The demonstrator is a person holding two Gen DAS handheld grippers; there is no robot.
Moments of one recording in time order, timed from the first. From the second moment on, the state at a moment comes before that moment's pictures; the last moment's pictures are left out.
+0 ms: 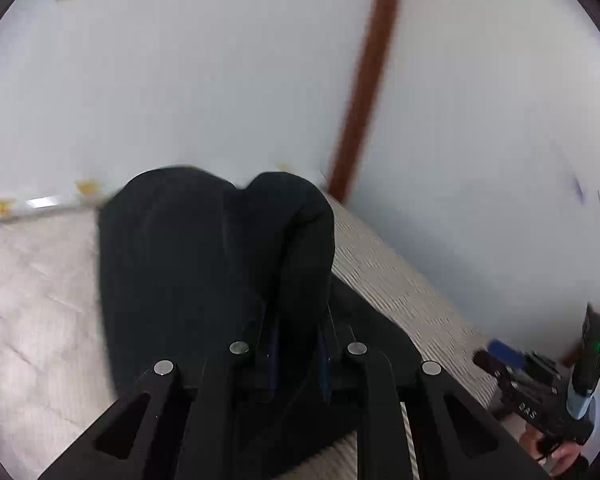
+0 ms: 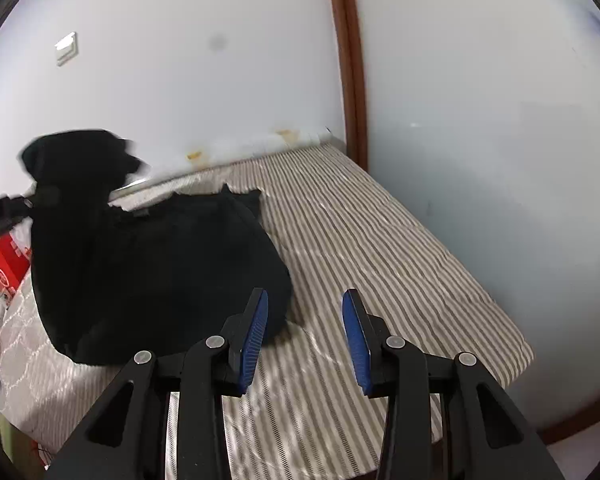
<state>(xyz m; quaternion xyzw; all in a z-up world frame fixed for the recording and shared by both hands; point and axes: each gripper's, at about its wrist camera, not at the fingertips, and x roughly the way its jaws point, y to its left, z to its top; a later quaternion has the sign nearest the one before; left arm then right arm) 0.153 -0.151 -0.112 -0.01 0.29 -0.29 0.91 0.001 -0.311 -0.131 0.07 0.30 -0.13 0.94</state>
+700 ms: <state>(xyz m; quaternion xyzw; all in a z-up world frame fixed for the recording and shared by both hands) 0.128 -0.028 -0.179 0.02 0.35 -0.27 0.90 0.067 -0.239 -0.122 0.15 0.30 0.06 0.94</state>
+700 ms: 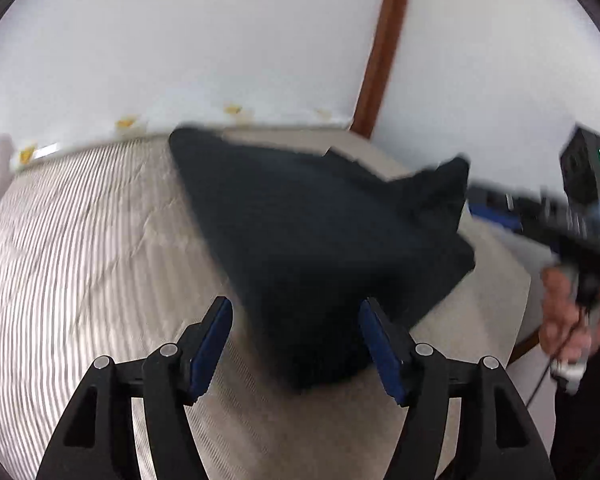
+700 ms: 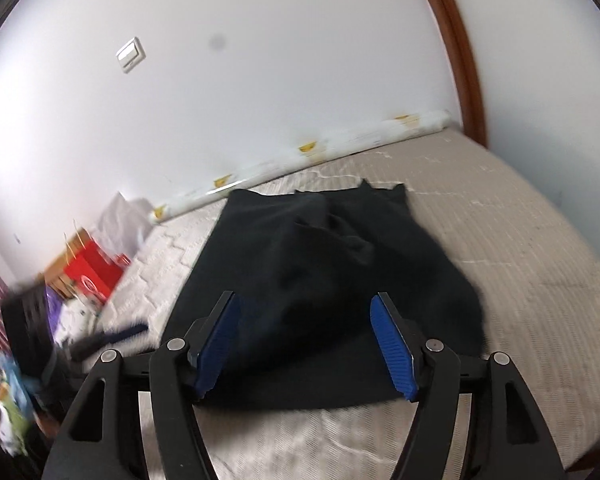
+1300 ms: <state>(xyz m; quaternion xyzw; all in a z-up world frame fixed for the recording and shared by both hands) 0.157 -0.067 -0.223 0.03 0.40 -0.25 0.88 0.136 -0.225 -0.123 0.09 0.30 0.03 0.95</state>
